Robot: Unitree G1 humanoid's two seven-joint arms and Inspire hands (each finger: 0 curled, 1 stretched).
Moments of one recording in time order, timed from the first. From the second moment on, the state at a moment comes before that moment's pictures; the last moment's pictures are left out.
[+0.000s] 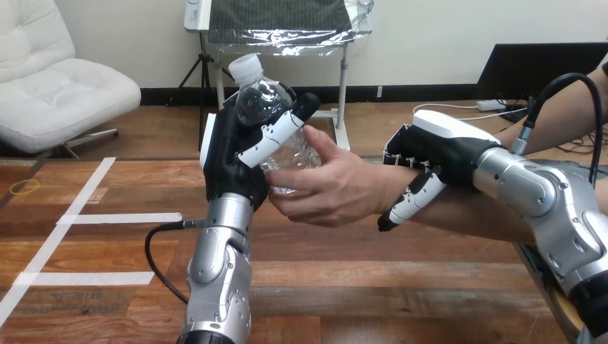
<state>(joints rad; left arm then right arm) -0.51 -0.14 0.14 0.69 -0.26 -0.45 -0.19 -0.63 -0.54 0.29 0.41 -0.50 0.00 0.48</state>
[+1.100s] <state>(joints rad) -0.51 -0.15 0.14 0.69 -0.26 -0.45 -0.21 -0.63 -0.54 0.29 0.41 -0.51 0.01 0.48</state>
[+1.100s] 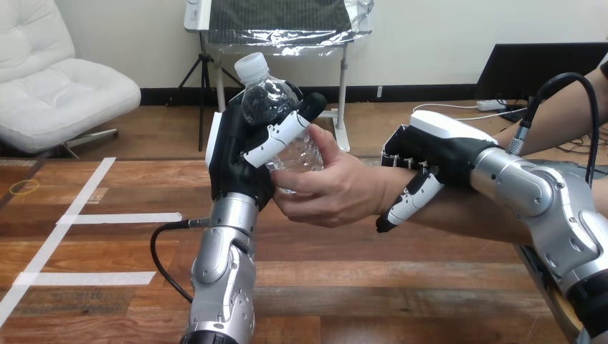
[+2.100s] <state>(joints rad) -0.49 -0.11 0.08 0.64 -0.14 -0.45 -0.22 -0.60 -0.58 0.28 0.39 -0.46 -0.01 0.52</state>
